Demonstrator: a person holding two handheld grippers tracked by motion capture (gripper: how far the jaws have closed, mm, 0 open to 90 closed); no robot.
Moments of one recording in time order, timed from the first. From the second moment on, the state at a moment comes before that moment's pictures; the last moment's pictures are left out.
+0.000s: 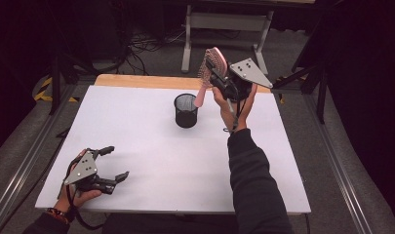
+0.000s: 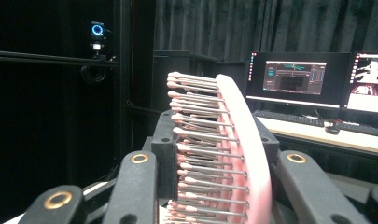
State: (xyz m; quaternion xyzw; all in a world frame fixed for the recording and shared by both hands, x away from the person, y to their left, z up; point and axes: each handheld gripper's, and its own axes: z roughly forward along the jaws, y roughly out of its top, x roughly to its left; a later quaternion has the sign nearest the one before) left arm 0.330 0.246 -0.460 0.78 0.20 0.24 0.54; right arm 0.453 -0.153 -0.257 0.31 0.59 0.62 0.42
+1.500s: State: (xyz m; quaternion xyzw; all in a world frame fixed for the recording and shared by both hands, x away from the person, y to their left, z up) left arm 0.328 0.249 -0.457 0.78 0.20 0.24 0.55; right arm 0.499 -0.131 -0.293 0.36 0.59 0.60 0.40
